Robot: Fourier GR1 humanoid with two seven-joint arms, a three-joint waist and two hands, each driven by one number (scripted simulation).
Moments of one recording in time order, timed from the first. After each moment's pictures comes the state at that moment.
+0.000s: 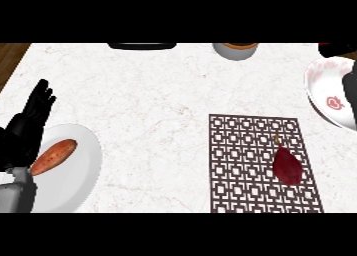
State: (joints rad) left arm -0.14 0.26 0.13 -1.55 -0.01 0.05 0.12; right arm -0.89 -0.46 -0.19 -0.87 1.07 -0.32 0.75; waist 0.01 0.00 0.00
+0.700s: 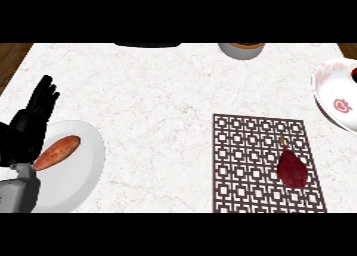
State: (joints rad) left arm -0.17 0.25 0.13 -1.55 -0.02 0.04 0.13; right arm -0.89 -0.63 -0.36 -0.40 0.96 -0.47 0.40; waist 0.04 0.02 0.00
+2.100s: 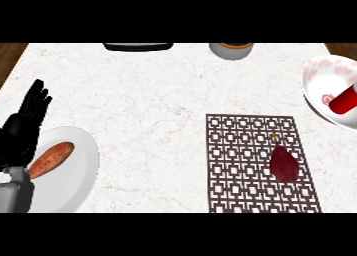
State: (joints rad) left arm -0.15 0.26 0.16 -1.53 -0.02 0.04 0.12; right arm -0.58 -0.75 -0.97 -0.43 0.24 -0.18 -0.25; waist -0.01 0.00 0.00
